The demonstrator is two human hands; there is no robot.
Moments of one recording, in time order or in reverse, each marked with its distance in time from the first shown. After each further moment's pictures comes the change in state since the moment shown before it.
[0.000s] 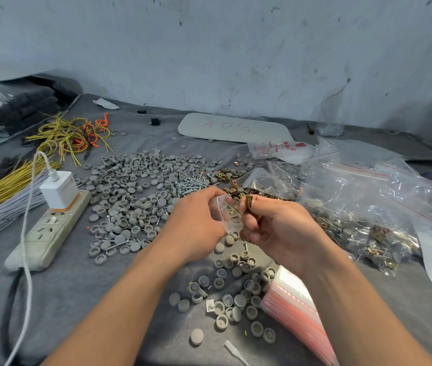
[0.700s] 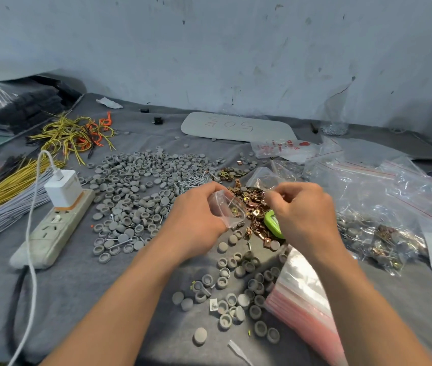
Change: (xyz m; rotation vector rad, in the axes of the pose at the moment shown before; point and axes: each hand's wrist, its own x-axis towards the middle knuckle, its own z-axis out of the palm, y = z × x) left_hand 0.002 -0.004 -0.002 -0.093 0.030 0.001; right_hand 0.006 -0.005 -0.020 -1.059 0.574 -0.457
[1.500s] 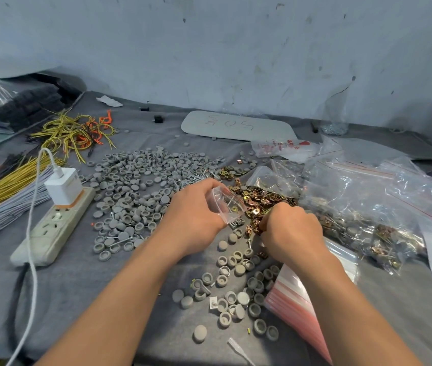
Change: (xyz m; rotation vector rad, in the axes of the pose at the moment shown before) left_hand 0.000 0.002 -0.005 0.050 0.005 -0.014; right_hand -0.006 -0.001 0.019 -0.719 -0.336 0.044
